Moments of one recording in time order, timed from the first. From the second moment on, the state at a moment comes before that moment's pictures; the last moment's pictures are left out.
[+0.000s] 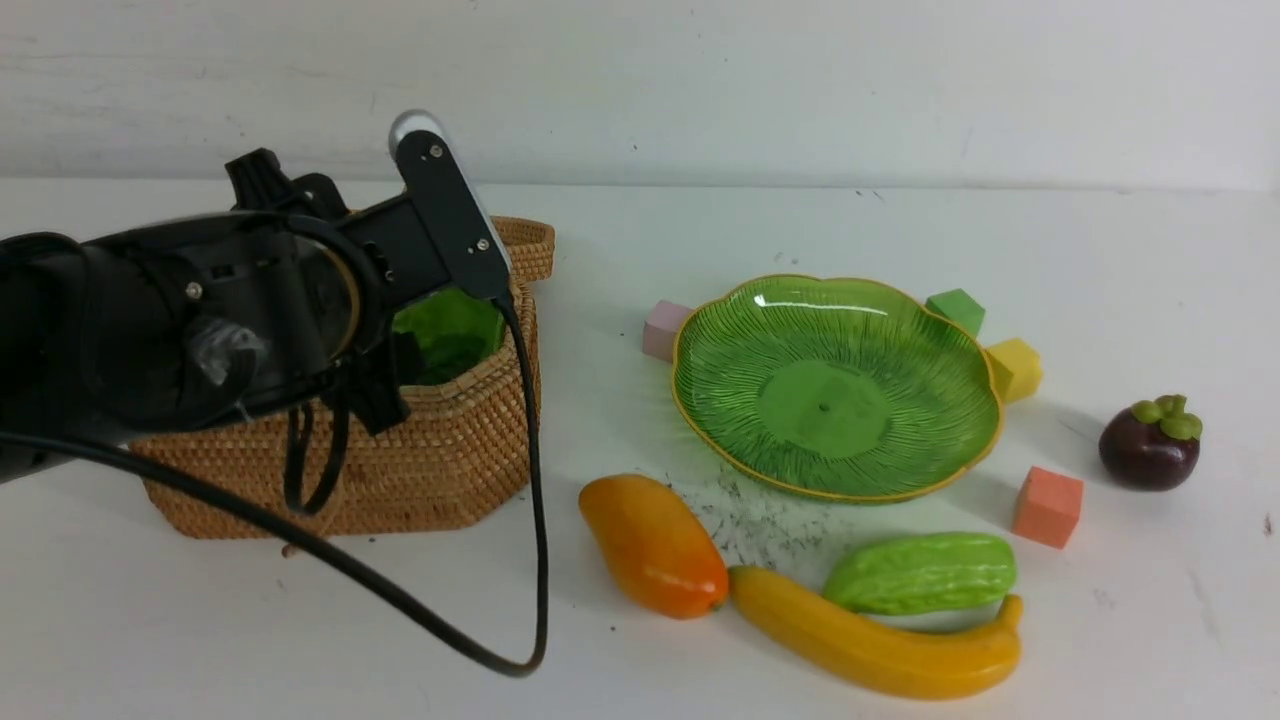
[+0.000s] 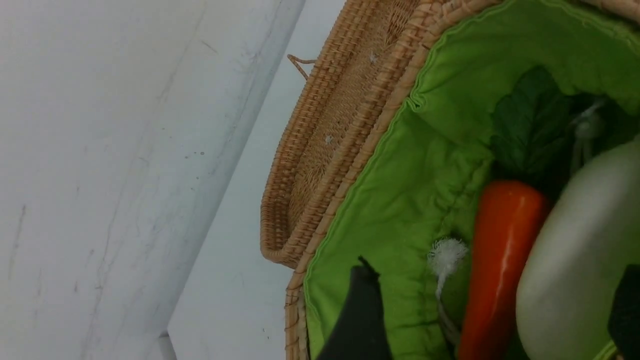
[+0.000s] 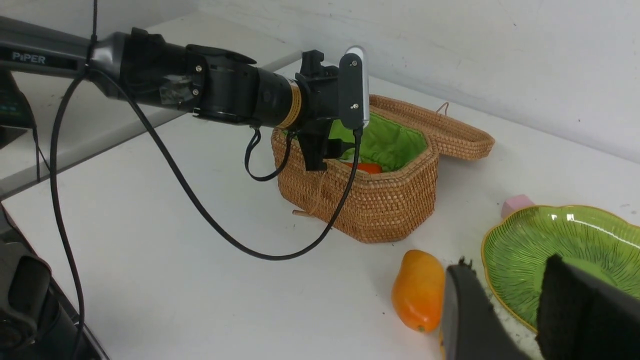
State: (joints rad) right arm 0.80 0.52 -1.12 0.05 0.91 0.03; left arm -0.48 1.53 -1.05 1.12 0.50 -0.28
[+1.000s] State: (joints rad) right arm 0.80 0.52 -1.12 0.05 0.95 0.07; left arm -0.80 1.34 -1.05 0.37 0.70 -0.34
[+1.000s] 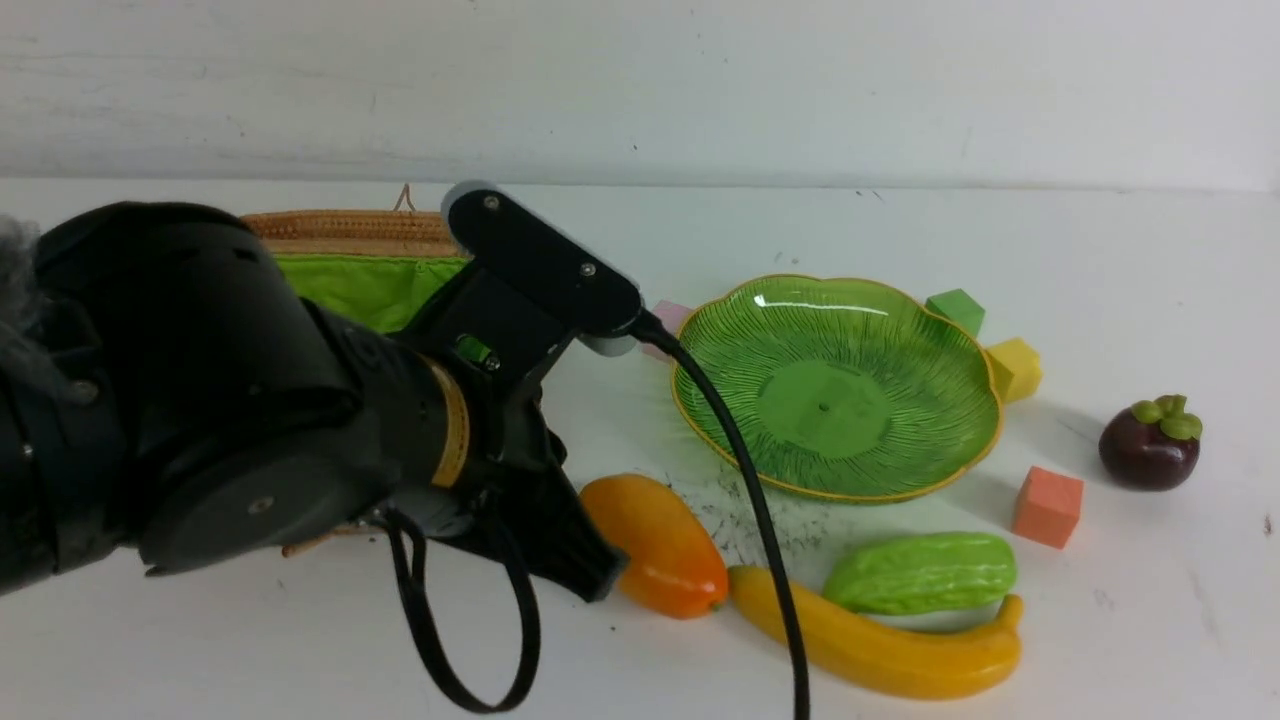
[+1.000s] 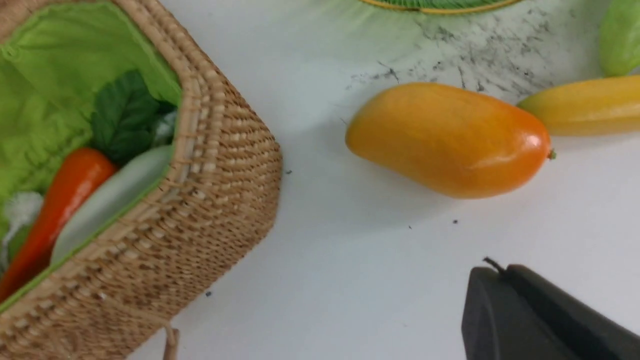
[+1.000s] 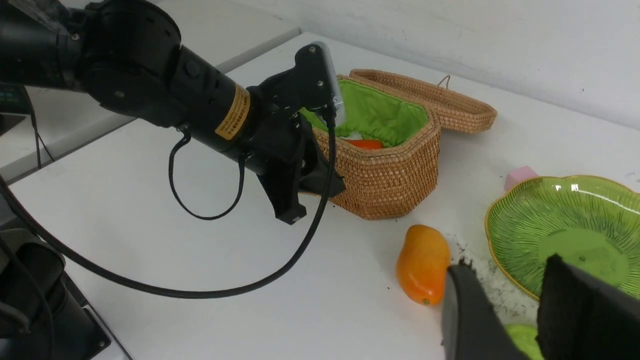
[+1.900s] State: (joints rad) right arm 0.80 0.52 -1.12 0.05 1.13 0.18; left arm -0.80 1.39 -1.11 0.07 0.81 -0.12
